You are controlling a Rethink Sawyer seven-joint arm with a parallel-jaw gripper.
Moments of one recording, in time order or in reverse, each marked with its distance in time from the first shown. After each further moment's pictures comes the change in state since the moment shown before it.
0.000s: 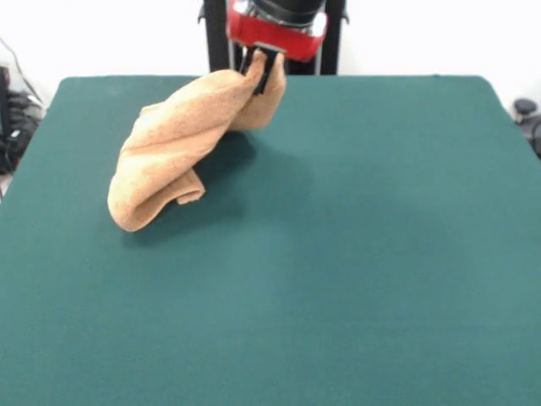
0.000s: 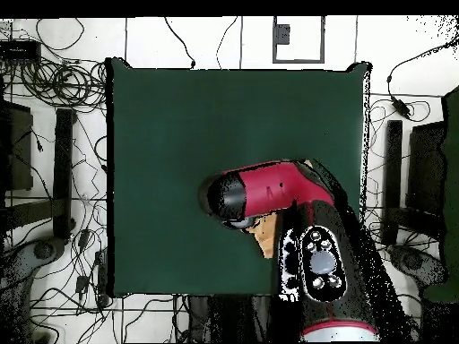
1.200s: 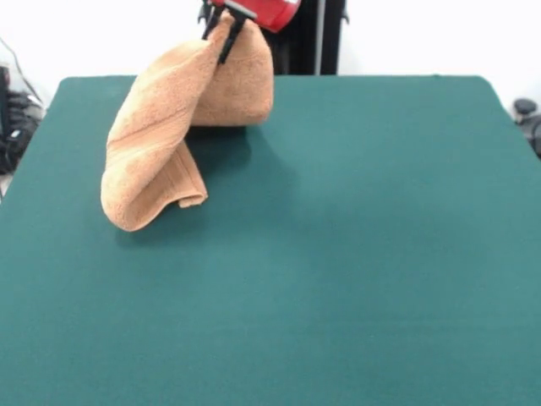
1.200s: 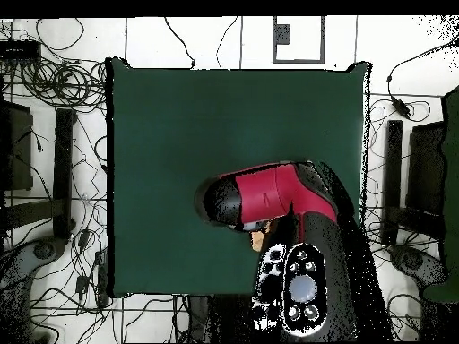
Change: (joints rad) arm 0.113 -0.032 -0.175 -0.055 -0.027 0.000 0.000
